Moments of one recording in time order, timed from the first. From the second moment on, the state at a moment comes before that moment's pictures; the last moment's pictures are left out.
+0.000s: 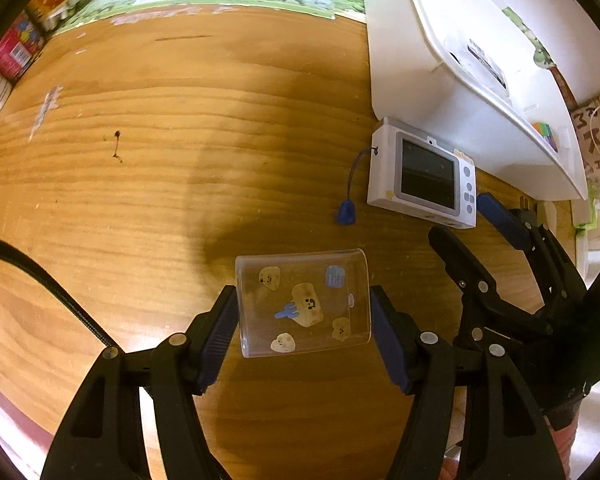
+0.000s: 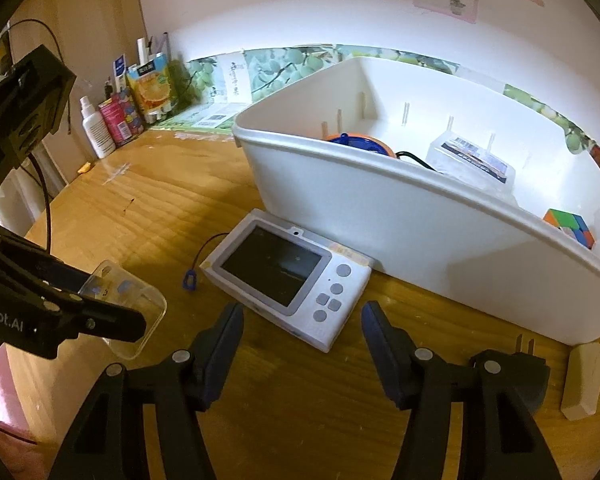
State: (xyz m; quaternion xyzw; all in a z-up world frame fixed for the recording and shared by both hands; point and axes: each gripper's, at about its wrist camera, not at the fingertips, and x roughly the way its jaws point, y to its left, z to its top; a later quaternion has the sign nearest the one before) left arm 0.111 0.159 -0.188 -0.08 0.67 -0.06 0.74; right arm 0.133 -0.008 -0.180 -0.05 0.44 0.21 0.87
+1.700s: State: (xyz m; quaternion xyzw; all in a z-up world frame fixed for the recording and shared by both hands) left arm 0.081 0.122 -0.158 -0.10 0.64 -0.03 0.76; right arm 0.130 -0.125 -0.191 -0.03 0.47 0.09 0.88
